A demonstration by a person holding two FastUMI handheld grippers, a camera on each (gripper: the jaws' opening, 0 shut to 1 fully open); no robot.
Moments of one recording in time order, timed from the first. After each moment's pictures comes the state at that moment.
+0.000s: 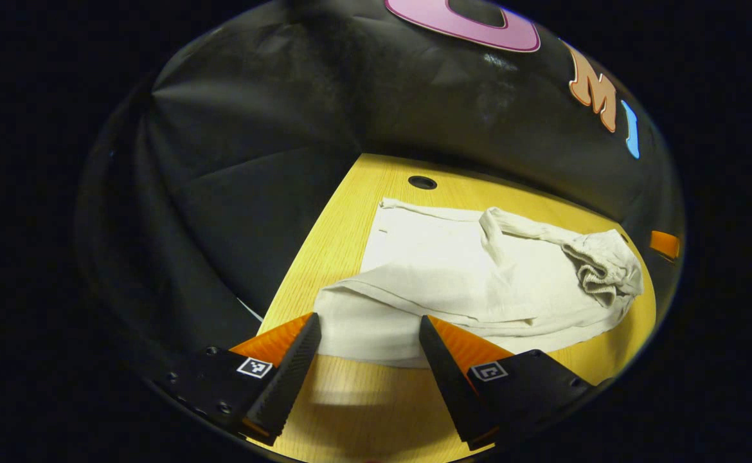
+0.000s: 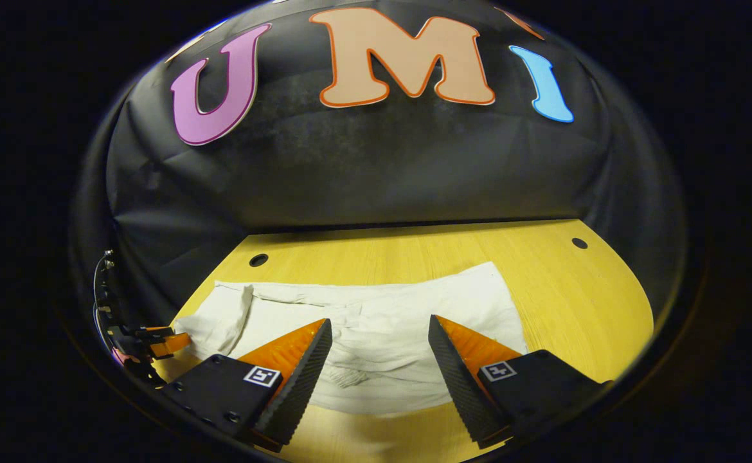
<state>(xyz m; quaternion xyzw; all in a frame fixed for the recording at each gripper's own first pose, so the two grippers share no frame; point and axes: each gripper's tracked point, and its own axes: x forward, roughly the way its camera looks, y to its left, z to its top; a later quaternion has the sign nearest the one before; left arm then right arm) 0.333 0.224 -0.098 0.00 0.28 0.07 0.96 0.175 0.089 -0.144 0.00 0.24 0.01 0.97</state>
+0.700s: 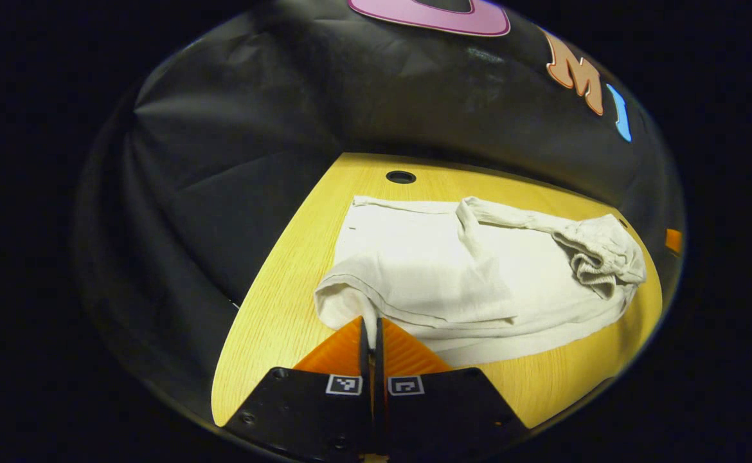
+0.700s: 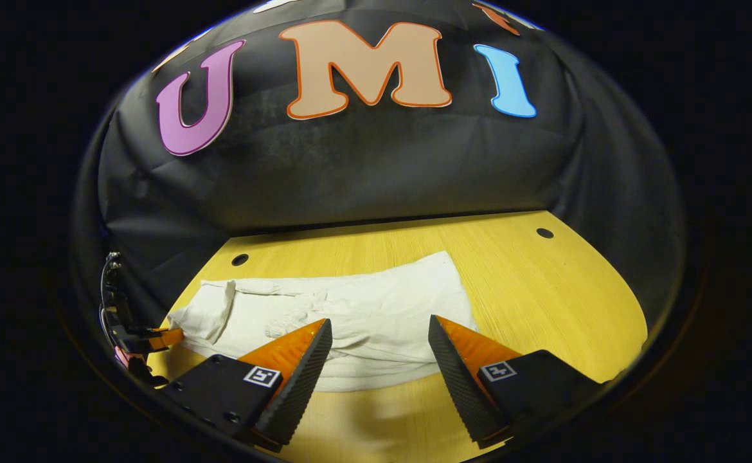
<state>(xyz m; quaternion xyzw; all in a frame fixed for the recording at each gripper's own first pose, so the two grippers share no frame) 0.333 0.225 -0.078 0.02 0.28 0.07 0.96 0.135 0.038 -0.131 0.00 0.25 -0.03 0.97</state>
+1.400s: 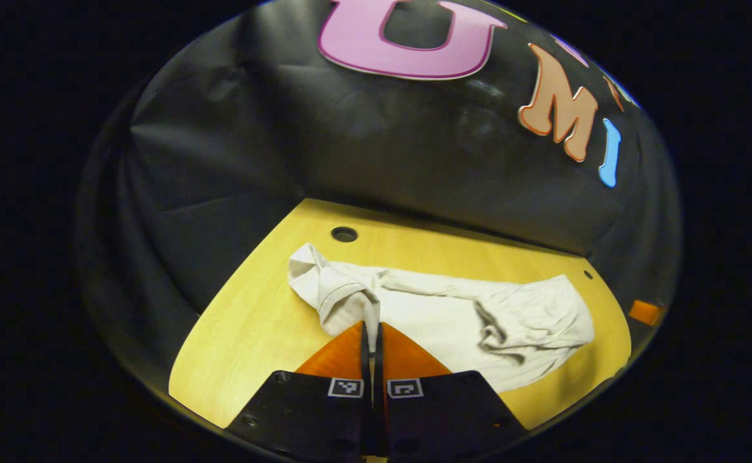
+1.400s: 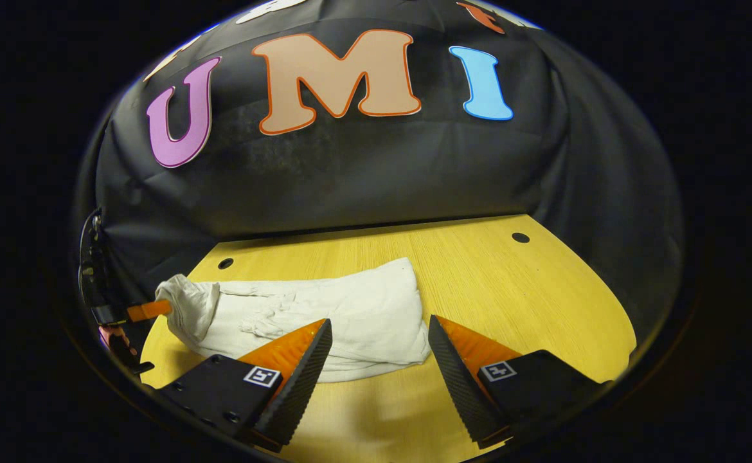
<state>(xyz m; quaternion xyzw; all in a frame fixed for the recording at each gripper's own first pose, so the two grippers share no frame) 0.366 0.085 0.008 -0.03 0.19 0.01 0.98 0.120 -0.026 -0.110 0.00 0.24 -0.03 0.97</state>
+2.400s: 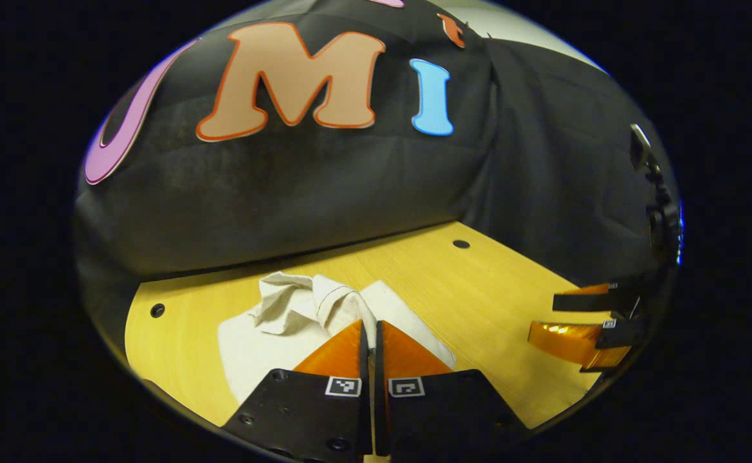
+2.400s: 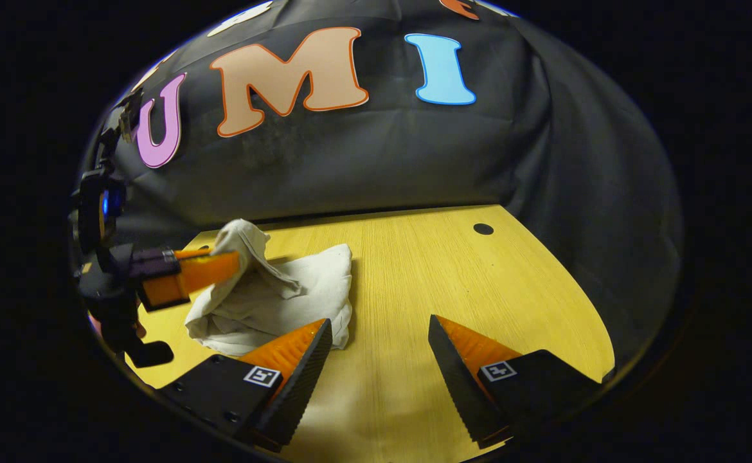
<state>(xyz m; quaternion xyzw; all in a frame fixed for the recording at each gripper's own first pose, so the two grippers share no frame) 0.367 -0.252 -0.014 0.13 0.19 -0.23 0.95 0.103 -0.157 -0.111 0.00 0.26 -0.04 0.96</state>
